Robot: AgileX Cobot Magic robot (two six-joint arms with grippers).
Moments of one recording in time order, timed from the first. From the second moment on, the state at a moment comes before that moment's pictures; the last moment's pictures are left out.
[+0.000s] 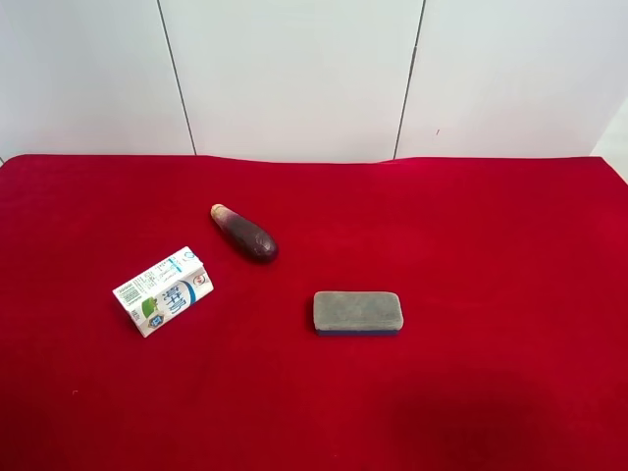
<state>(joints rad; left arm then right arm) -0.05 -0.01 -0.51 -0.01 1.07 -0.03 0.10 0.00 -0.48 0.00 1.07 0.03</state>
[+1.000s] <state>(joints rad) -0.05 -0.01 -0.51 -0.01 1.07 -0.03 0.10 0.00 -0.48 0.00 1.07 0.03</state>
